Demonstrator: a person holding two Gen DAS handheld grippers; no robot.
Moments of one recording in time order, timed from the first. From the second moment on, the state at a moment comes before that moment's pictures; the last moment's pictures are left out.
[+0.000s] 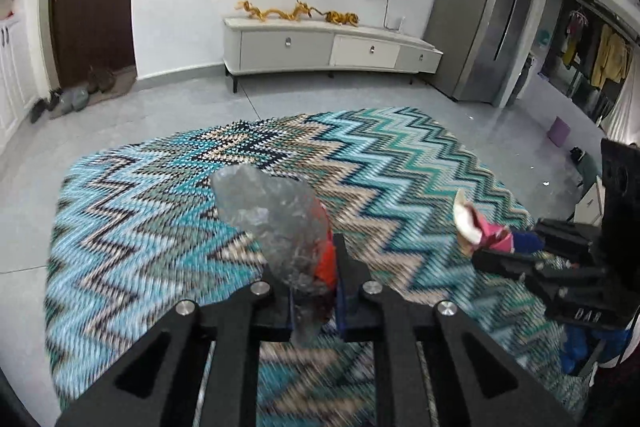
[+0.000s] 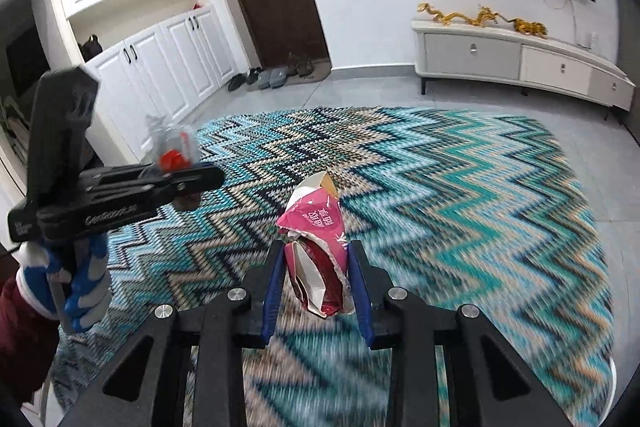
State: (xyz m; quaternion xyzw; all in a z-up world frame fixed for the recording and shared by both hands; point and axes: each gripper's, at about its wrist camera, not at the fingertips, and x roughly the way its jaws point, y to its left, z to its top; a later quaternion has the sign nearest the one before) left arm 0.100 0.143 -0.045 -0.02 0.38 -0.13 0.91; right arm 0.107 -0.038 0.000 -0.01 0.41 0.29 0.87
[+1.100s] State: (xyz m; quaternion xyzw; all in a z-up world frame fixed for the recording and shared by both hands) left arm 0.023 -0.079 0.045 0.06 0.33 -0.20 0.92; right arm -0.033 -0.334 0.067 0.09 0.30 0.06 0.95
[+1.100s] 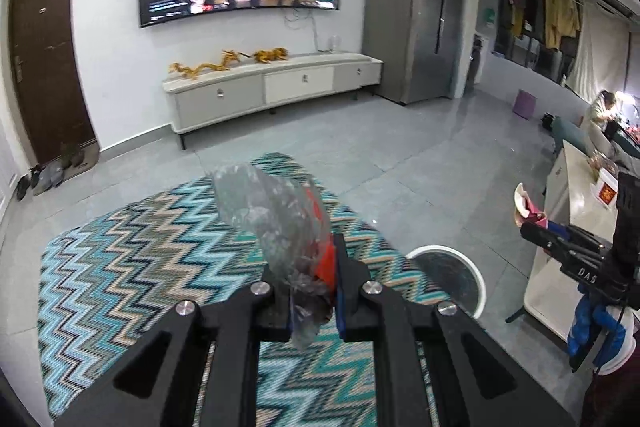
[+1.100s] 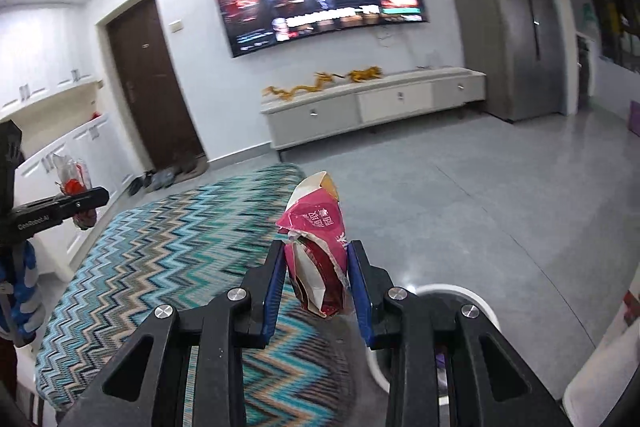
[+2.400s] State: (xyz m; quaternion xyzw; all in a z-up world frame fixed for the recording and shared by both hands) left arm 0.125 -0.317 -0.099 0.07 0.48 -0.35 0.80; right arm 0.011 -0.452 -0.097 0.20 0.45 -0.04 0.87
